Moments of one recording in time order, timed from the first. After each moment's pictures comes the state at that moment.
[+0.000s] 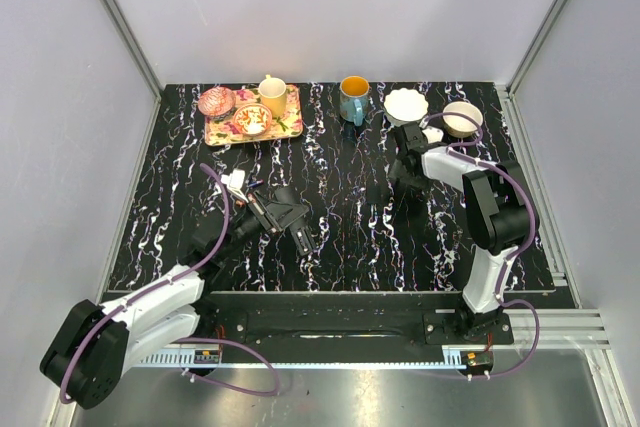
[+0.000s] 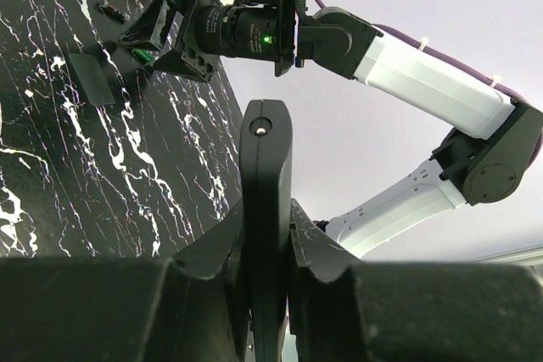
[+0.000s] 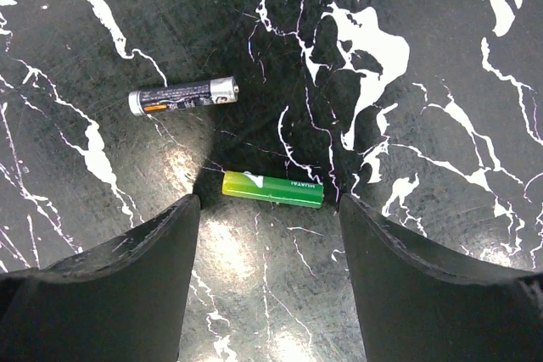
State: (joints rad) left arm -0.54 0.90 0.18 0.80 0.36 -1.16; right arm 0.32 1.89 1.19 -0.39 0.37 0.67
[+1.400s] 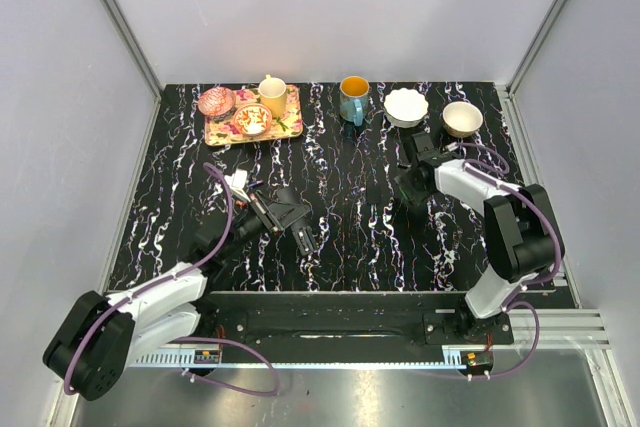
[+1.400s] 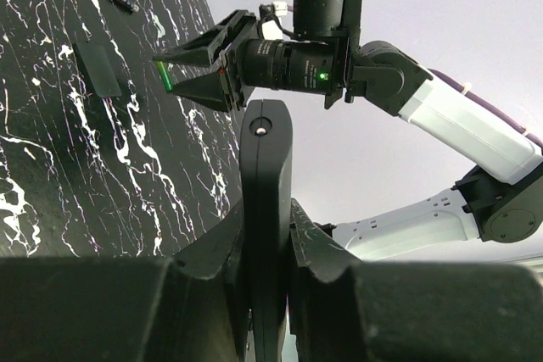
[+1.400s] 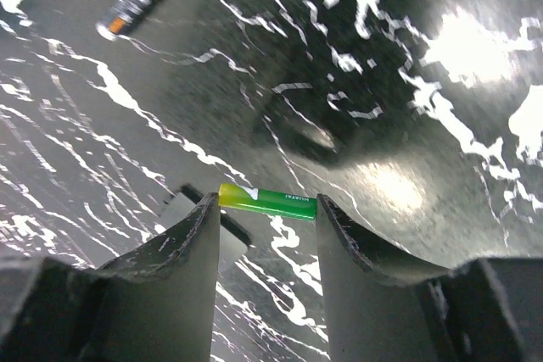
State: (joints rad) left arm -0.54 0.96 0.18 0.83 0.36 -1.19; right arm 0.32 1.67 1.03 -0.46 0.23 1.21
